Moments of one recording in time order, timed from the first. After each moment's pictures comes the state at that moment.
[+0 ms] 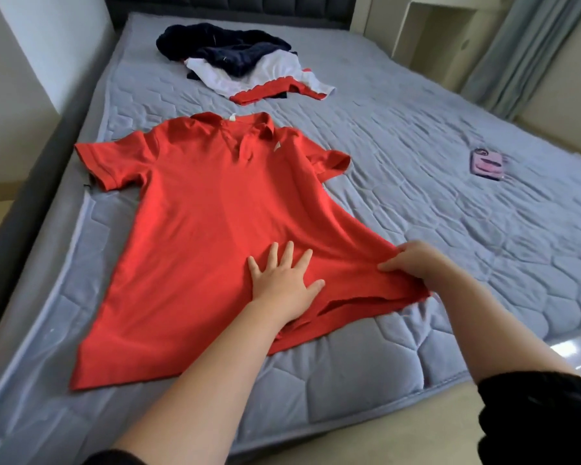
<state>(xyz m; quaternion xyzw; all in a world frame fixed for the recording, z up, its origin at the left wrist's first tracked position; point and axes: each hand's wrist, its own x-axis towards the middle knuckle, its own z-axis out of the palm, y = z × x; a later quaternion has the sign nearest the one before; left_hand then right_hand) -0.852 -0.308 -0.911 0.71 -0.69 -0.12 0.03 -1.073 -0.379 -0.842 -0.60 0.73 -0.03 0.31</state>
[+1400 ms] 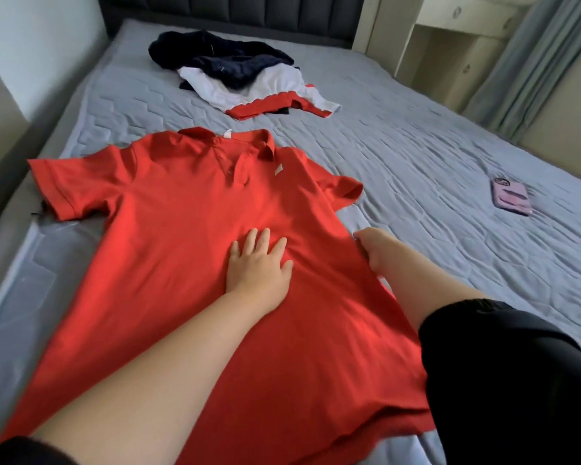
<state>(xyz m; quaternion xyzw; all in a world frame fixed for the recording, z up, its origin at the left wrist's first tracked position) -0.796 -0.417 -0.917 0.73 -0.67 -0.03 0.10 -0.976 -0.511 -0.864 -0.37 0.71 -0.24 0.55</state>
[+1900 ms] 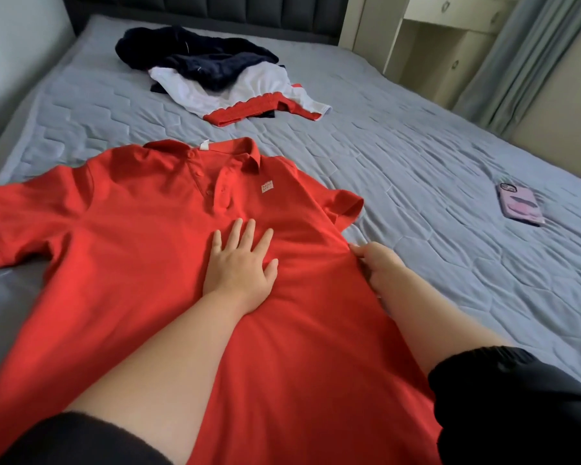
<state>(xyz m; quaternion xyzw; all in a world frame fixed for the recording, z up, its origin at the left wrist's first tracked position) -0.764 -0.502 -0.937 0.71 -0.70 0.07 0.10 -0.980 -0.573 -0.902 -0.29 0.66 -0.35 0.60</state>
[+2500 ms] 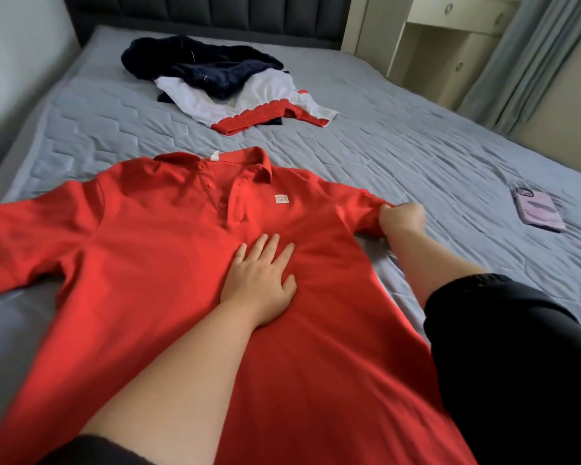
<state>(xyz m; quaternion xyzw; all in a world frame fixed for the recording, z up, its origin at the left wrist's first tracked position) -0.761 -0.513 -0.932 0.66 -0.75 0.01 0.09 -0.980 -0.643 -0.871 -0.42 0.79 -0.38 0.22</state>
